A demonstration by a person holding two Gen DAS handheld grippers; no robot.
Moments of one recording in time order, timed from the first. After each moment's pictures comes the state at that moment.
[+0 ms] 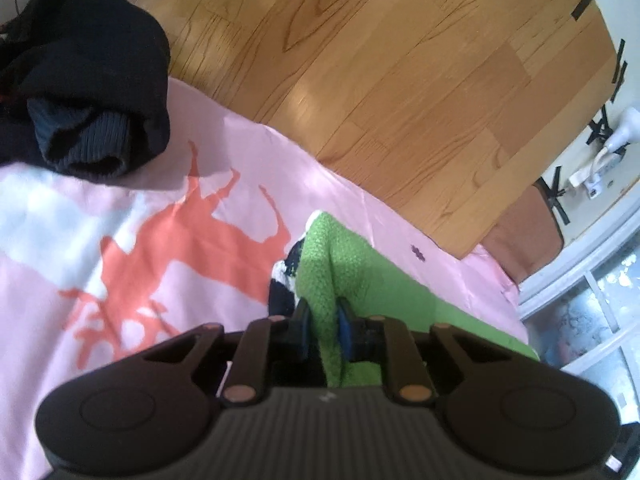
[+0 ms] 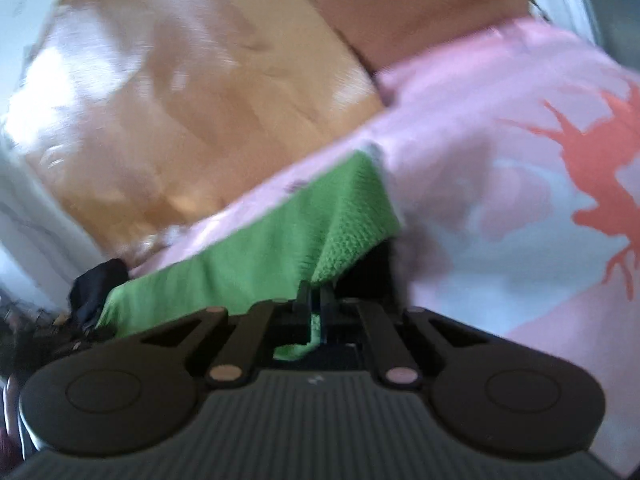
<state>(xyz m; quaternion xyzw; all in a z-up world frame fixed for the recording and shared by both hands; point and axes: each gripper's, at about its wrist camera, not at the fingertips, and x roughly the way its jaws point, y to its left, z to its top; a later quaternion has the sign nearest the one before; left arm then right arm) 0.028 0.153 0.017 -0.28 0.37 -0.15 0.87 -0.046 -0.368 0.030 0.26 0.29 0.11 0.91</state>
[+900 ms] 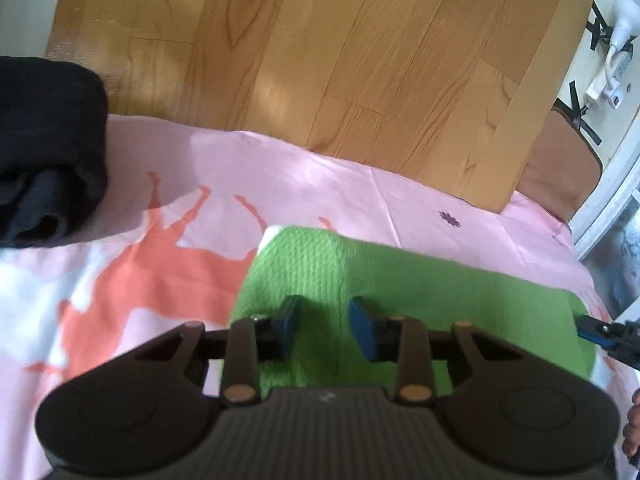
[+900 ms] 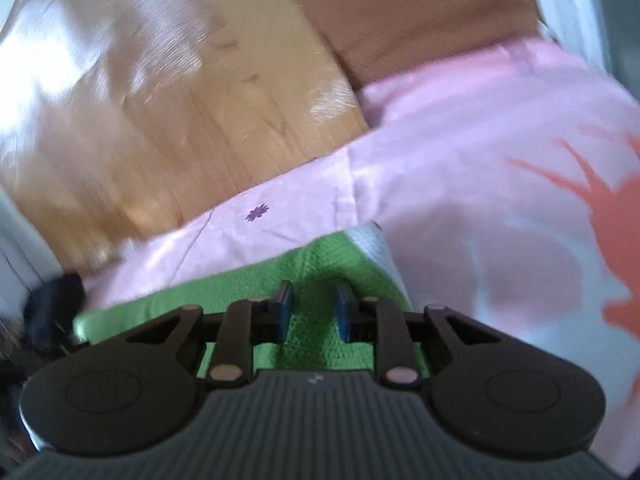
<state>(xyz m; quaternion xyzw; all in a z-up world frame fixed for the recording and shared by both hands) 0.053 0.098 0.013 -0.14 0.37 -0.14 0.91 0.010 -0.386 -0.001 0.24 0.33 0.04 0.91</state>
